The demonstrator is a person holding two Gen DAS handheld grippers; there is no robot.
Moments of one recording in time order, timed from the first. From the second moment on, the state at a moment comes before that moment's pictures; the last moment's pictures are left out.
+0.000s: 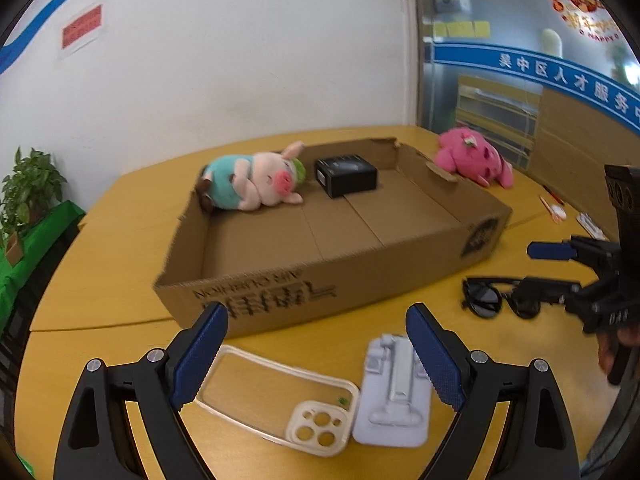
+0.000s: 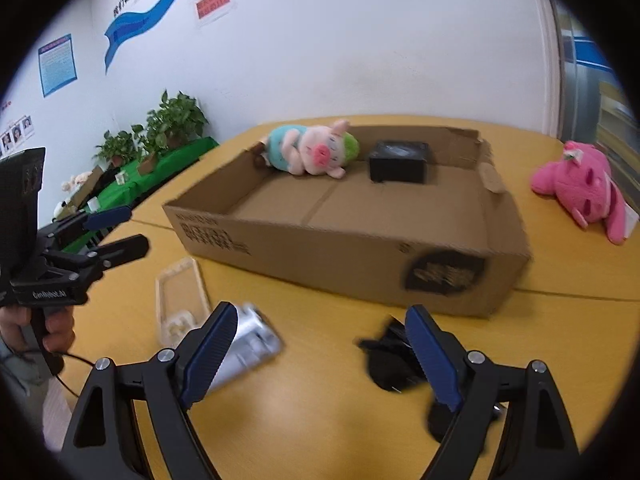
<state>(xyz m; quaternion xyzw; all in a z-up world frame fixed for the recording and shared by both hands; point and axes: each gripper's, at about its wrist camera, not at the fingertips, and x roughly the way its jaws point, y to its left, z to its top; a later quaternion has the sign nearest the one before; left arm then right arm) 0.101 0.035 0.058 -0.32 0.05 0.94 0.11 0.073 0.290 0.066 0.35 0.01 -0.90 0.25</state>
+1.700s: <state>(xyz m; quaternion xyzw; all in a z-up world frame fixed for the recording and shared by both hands) 0.062 0.108 0.000 -0.47 -0.13 0.84 0.25 0.035 0.369 0.031 0.42 0.01 -0.86 0.30</state>
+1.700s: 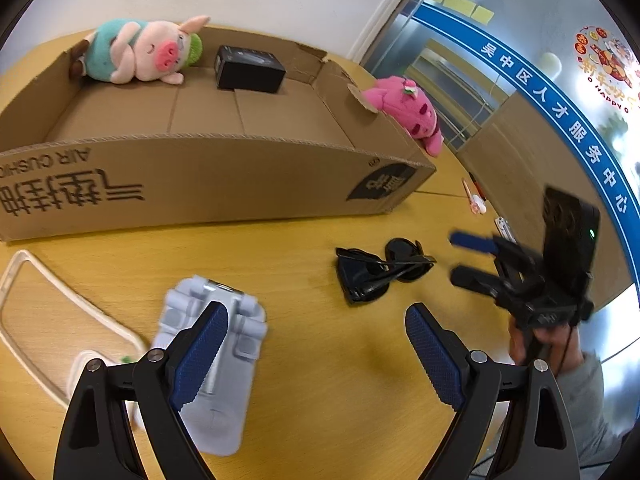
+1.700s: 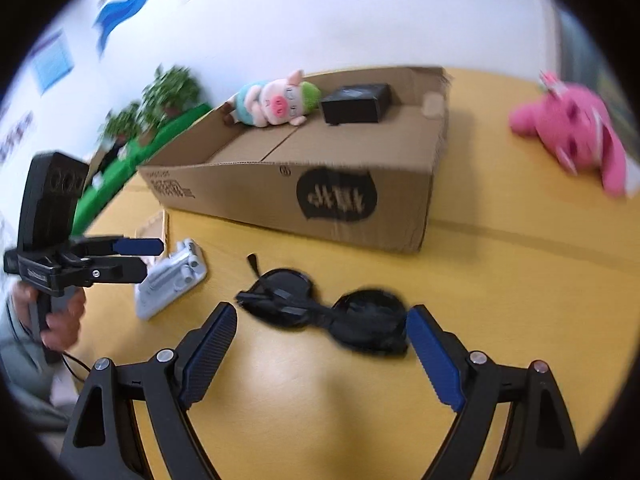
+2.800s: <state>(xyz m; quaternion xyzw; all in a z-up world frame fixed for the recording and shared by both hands) 0.028 0.144 -0.019 -0.52 -0.14 0.79 0.30 0.082 0.307 -0.013 0.45 0.08 -0.85 0.26</state>
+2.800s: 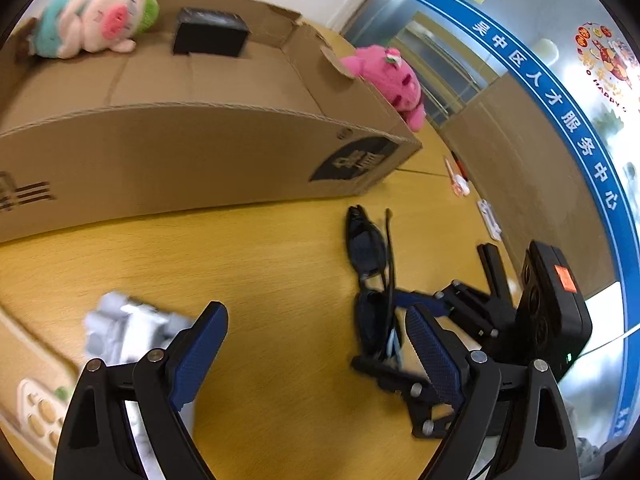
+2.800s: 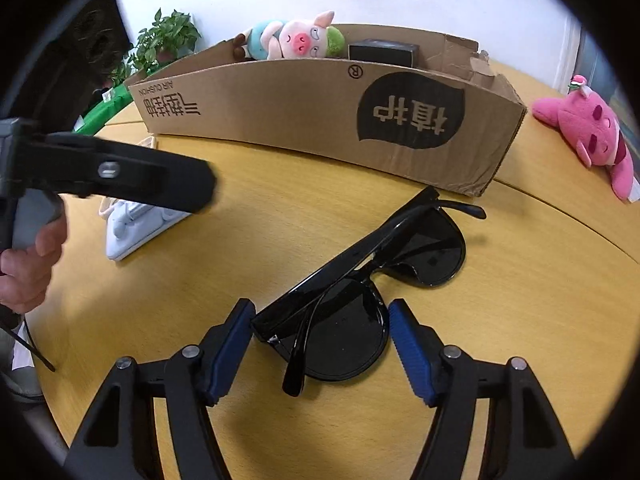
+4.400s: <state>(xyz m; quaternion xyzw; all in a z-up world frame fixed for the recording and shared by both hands) -0.020 0.072 0.141 -0.42 -0.12 0.85 0.30 0.059 0.207 0.155 0.26 0.19 -0.86 0.39</state>
